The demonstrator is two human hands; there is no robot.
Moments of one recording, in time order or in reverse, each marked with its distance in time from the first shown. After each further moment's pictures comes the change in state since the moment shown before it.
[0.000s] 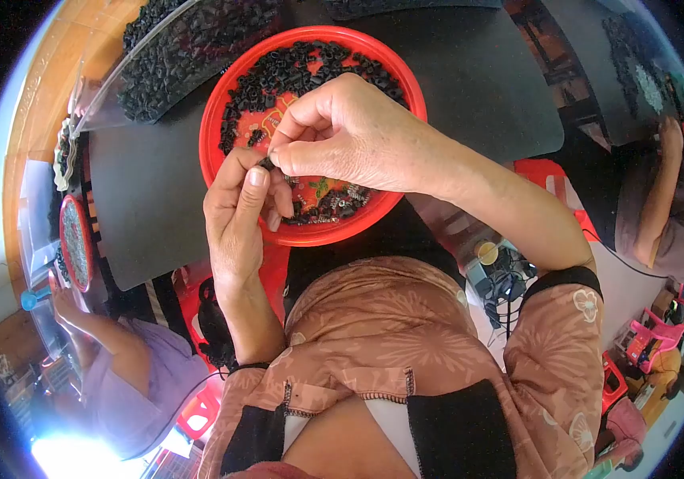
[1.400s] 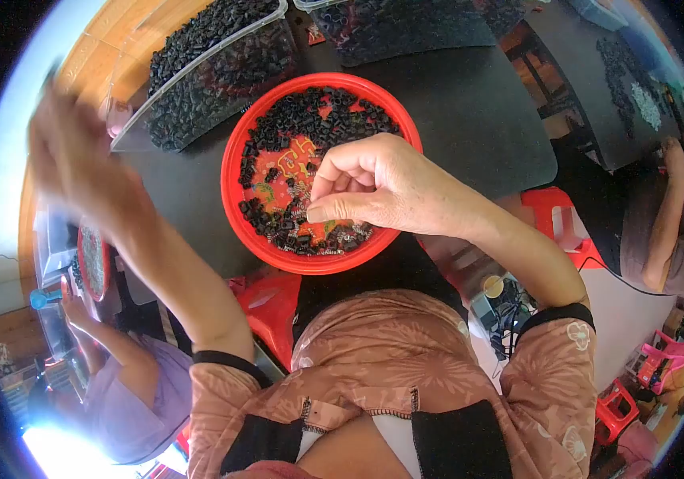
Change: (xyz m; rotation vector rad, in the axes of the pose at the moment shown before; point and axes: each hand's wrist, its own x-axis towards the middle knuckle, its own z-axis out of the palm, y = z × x) left_hand 0.094 0.126 -0.019 0.437 0.811 0.876; right_hand -0.023 -0.001 -0.016 -0.038 -0.022 -0.021
